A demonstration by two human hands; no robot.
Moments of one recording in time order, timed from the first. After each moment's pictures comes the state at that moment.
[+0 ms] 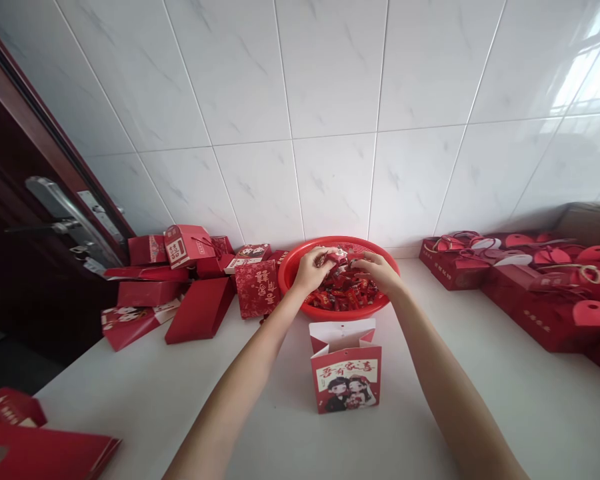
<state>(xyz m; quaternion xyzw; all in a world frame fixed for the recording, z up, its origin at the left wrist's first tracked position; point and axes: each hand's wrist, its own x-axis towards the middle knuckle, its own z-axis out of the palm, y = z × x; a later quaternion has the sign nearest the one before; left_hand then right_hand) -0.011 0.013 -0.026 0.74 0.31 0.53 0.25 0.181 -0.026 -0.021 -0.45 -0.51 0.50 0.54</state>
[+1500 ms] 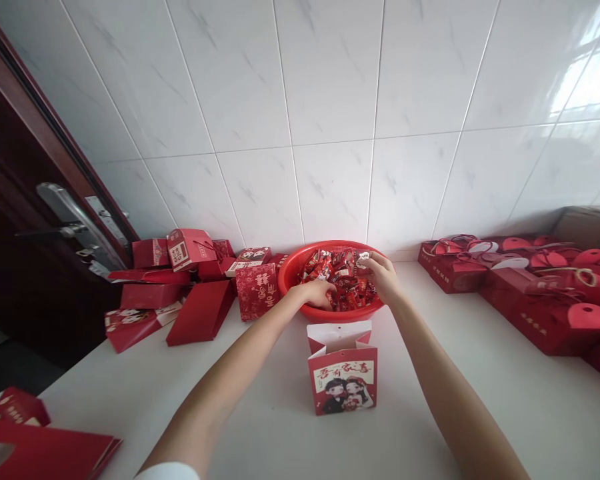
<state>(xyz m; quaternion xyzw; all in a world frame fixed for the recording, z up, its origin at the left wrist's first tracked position) -0.017 0.011 -0.022 0.85 0.44 0.05 0.30 0.176 -0.040 -0.021 -0.38 -0.44 0.49 0.65</state>
